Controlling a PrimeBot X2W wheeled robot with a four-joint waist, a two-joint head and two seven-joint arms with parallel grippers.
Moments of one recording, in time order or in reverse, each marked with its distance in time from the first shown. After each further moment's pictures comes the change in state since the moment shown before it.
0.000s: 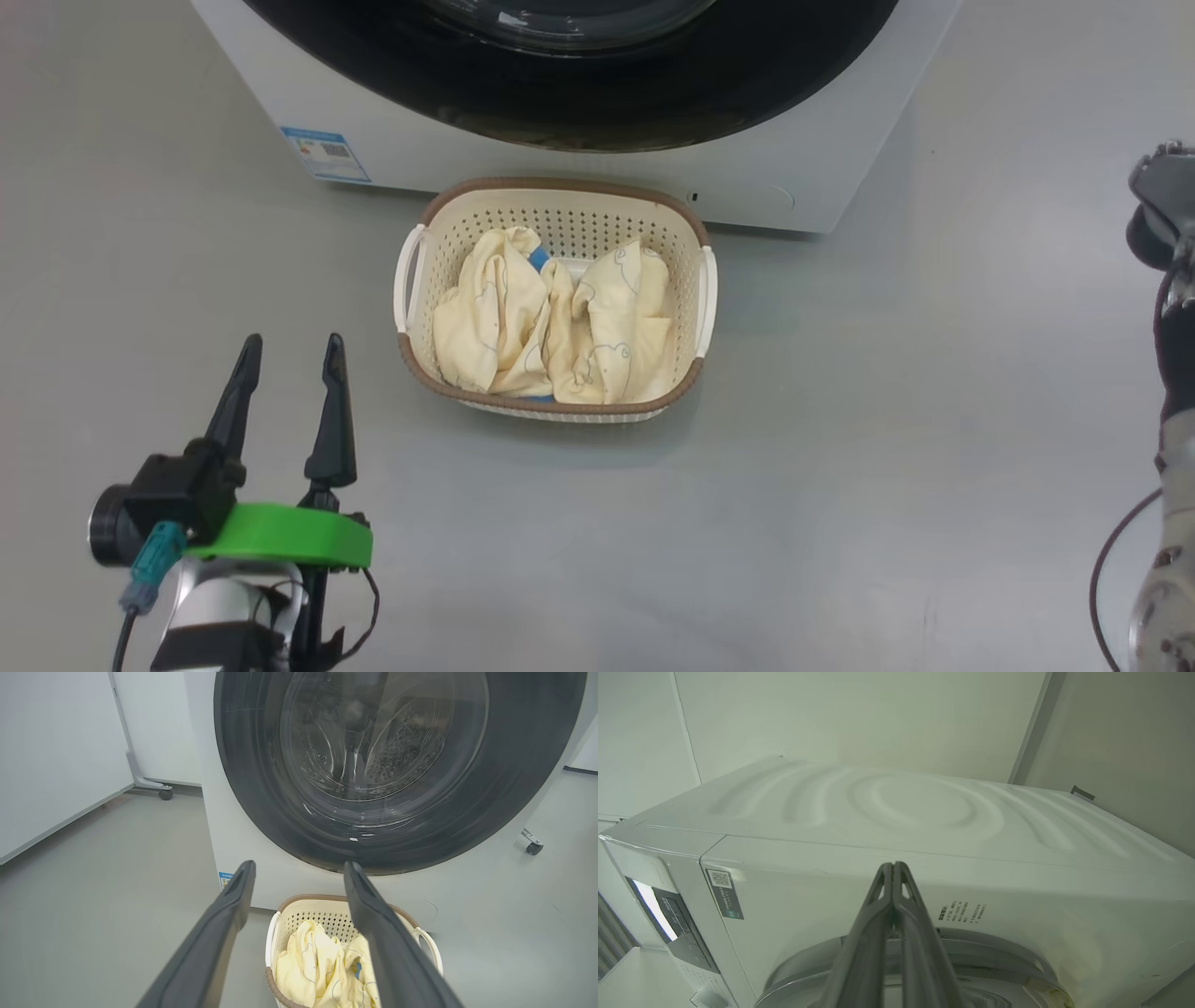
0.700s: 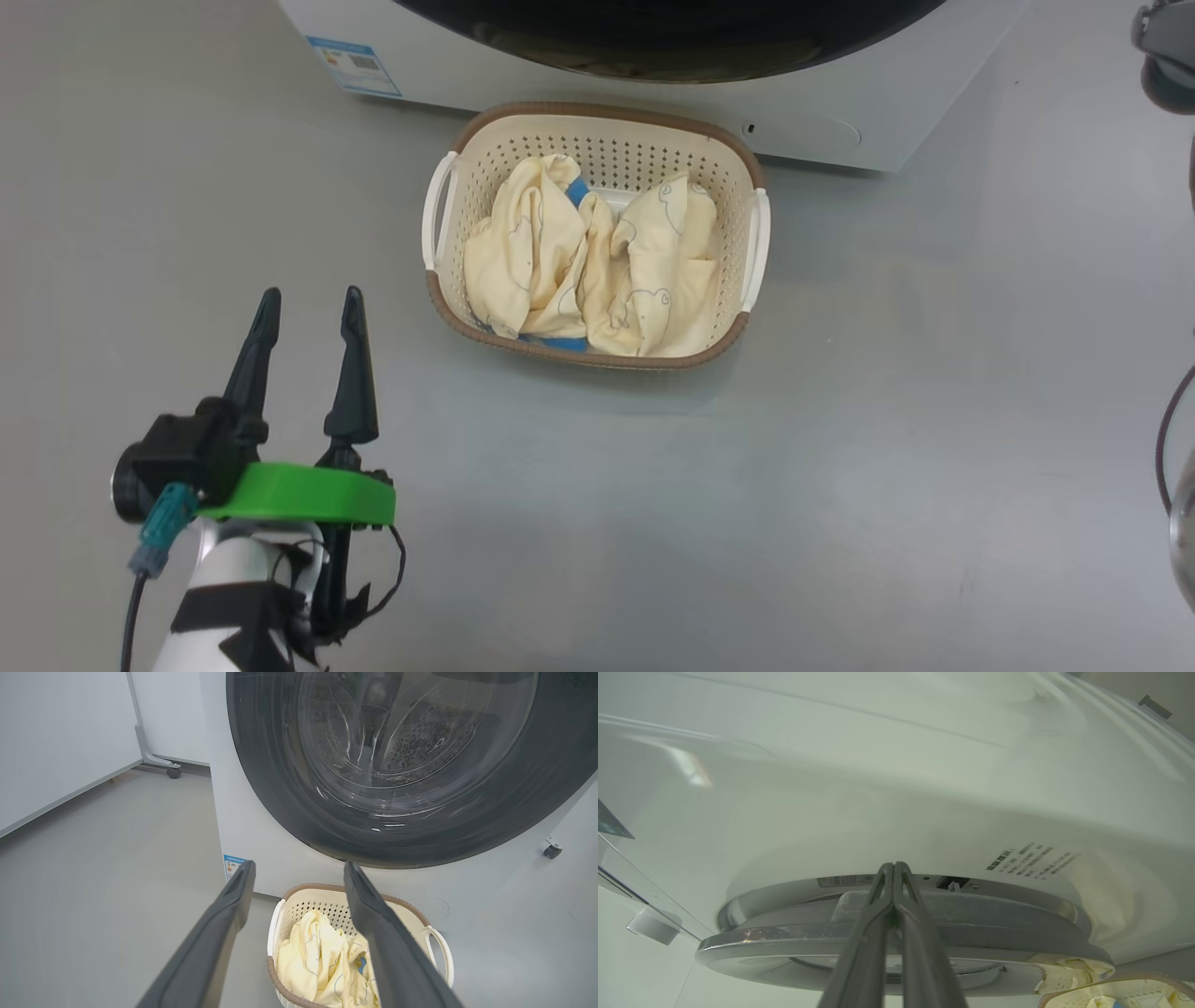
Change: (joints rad) left arm -0.066 -0.039 -0.015 0.000 -0.026 0.000 0.000; right arm -0.270 -0.033 0.136 0.123 -0.071 0.000 0.209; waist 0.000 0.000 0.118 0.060
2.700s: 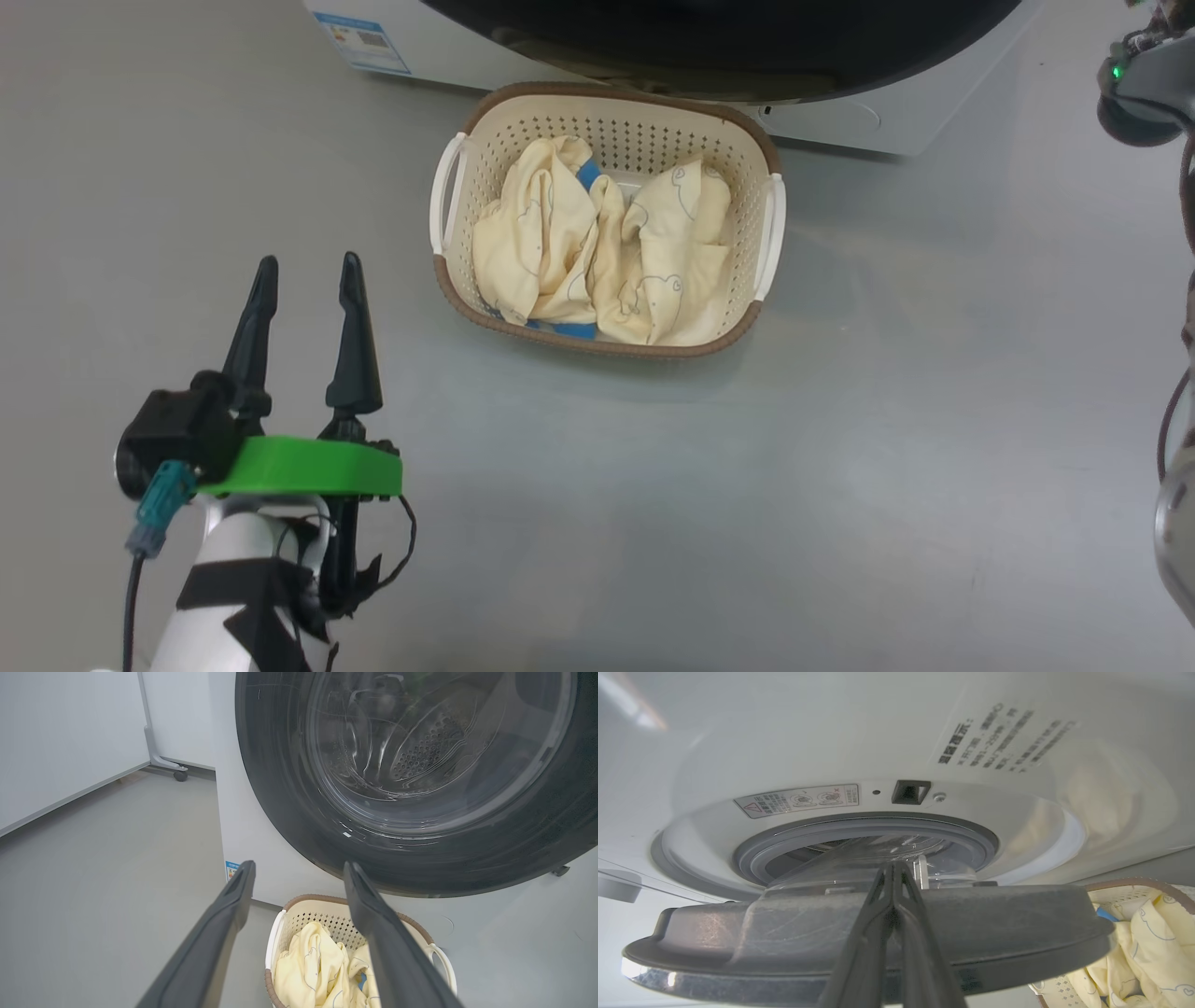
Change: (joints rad) left arm -0.045 -0.019 -0.008 -0.014 -0.026 0.000 0.000; right arm -0.006 0.026 -0.088 0.053 -0.052 0.000 0.323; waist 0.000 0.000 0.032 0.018
